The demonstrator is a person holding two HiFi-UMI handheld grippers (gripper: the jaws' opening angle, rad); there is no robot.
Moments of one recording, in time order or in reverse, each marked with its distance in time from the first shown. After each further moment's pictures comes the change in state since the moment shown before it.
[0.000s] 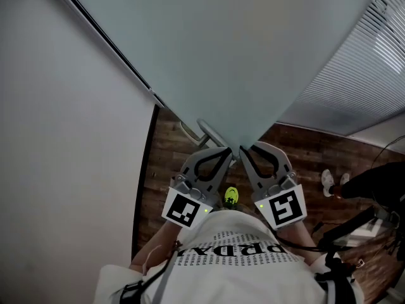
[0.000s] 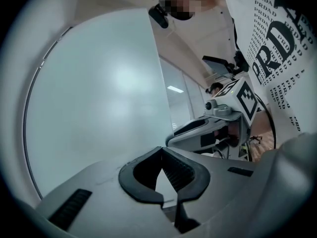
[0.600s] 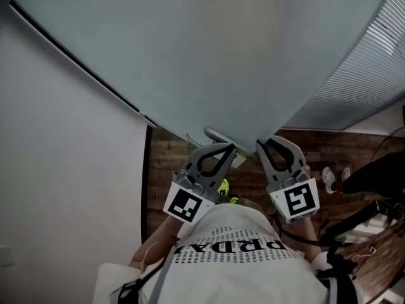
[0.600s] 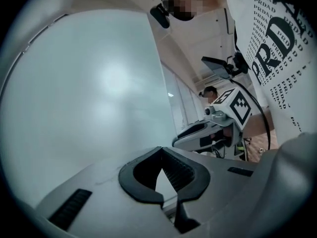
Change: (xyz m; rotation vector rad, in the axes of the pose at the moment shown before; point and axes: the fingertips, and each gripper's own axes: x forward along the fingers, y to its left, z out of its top) left arm -0.004 0.006 0.009 -0.020 0.087 -0.096; right arm -0.014 -0.022 -0.020 0.171 0.071 -0.084
